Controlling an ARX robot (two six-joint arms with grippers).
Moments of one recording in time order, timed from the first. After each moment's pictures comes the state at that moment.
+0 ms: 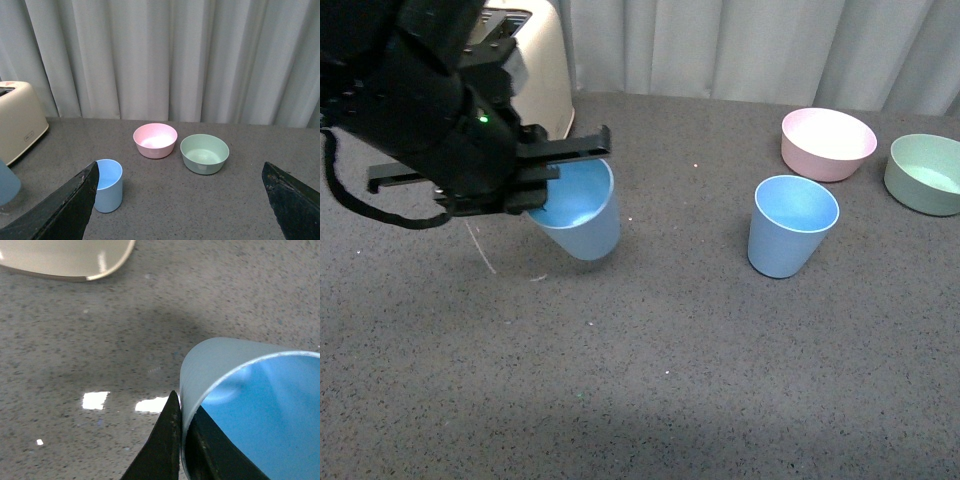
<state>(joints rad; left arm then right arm) -0.34 1.95 1.08 -0.09 -0.04 -0.35 0.00 0.00 0.00 0.00 0.00 0.00</state>
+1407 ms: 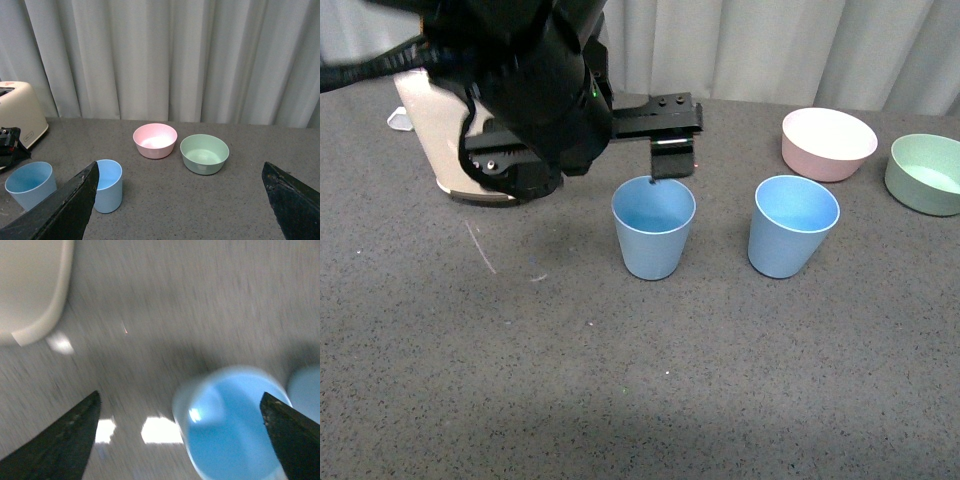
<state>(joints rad) -0.46 2.03 1.18 0.04 -0.21 -0.37 0.00 0.00 0.00 0.00 0.00 0.00</state>
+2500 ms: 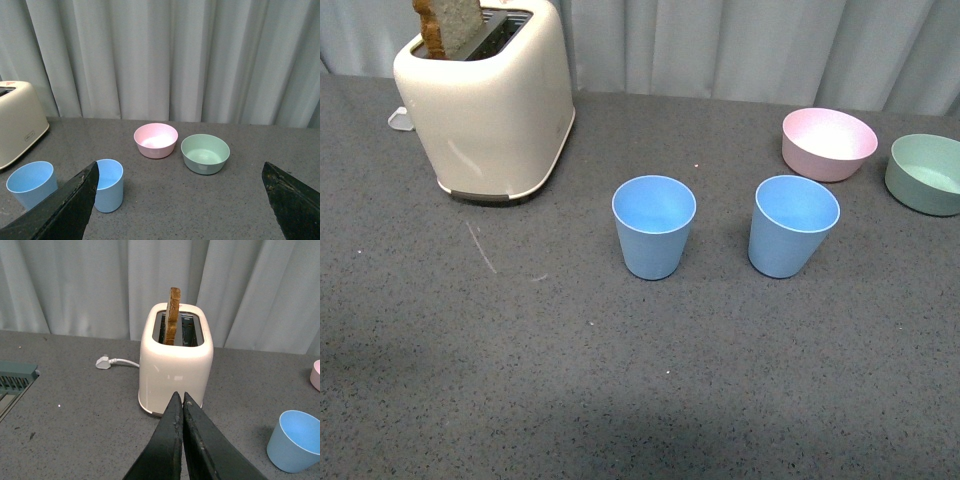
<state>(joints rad) -0.10 1.09 0.09 0.99 -0.10 -0.01 0.00 0.00 0.00 0.00 0.00 0.00</state>
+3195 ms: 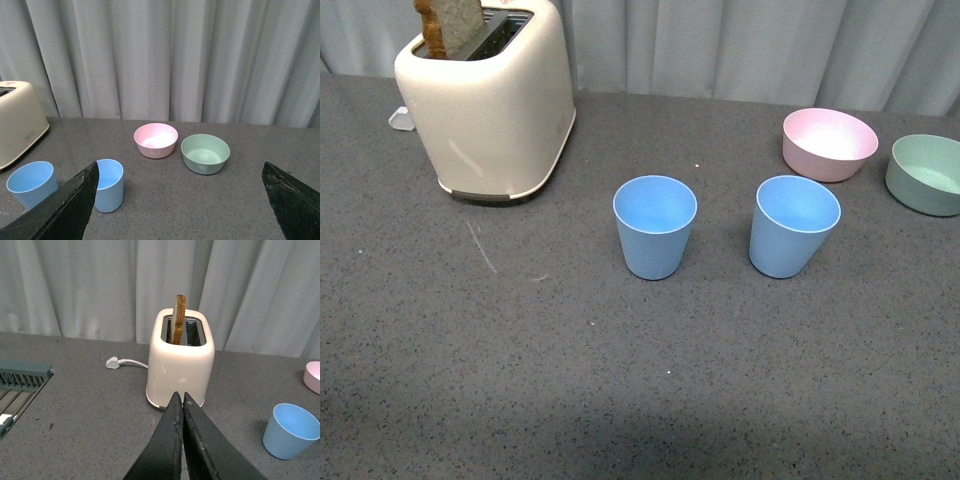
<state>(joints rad) 0.00 0.53 0.02 0.53 0.00 -0.01 0.00 0.00 0.00 0.00 0.00 0.00</state>
